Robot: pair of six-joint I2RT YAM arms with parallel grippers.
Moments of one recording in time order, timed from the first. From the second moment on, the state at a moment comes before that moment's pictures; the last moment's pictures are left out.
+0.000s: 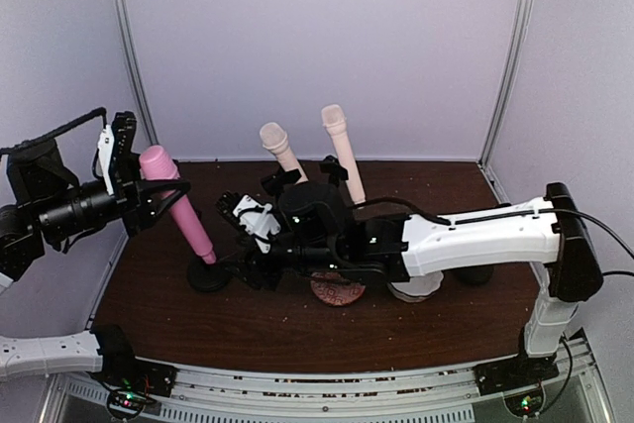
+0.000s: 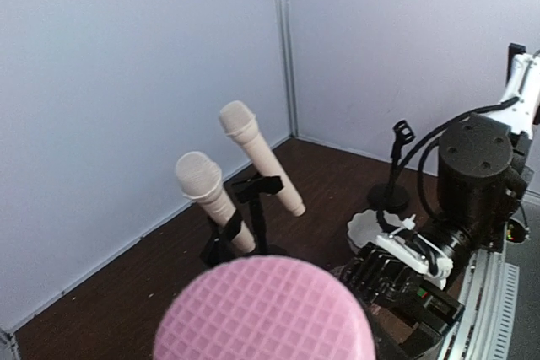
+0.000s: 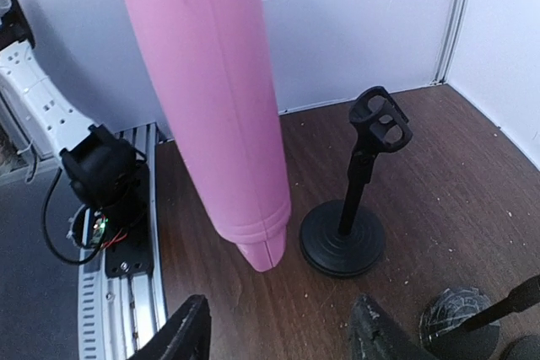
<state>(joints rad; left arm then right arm) -0.81 0.66 1.01 -0.45 0.12 0.10 1.27 1.82 1.45 0.03 -0.01 0.03</state>
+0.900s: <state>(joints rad) -0.80 0.48 1.04 -0.58 -0.35 0.09 1.22 2.48 2.14 0.13 0.15 0.23</state>
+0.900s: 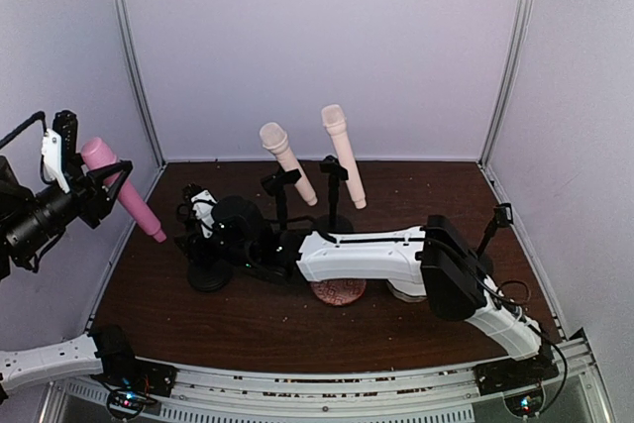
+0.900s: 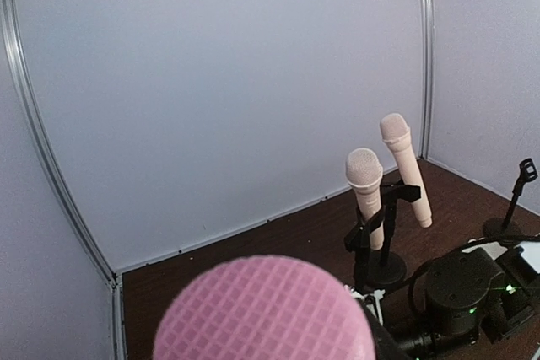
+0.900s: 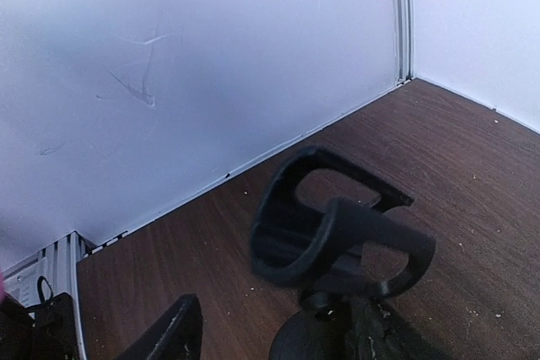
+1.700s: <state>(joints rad) -0.80 0.44 1.04 -0.59 -0.29 0.07 1.18 2.40 1.85 0.32 0.02 0.10</state>
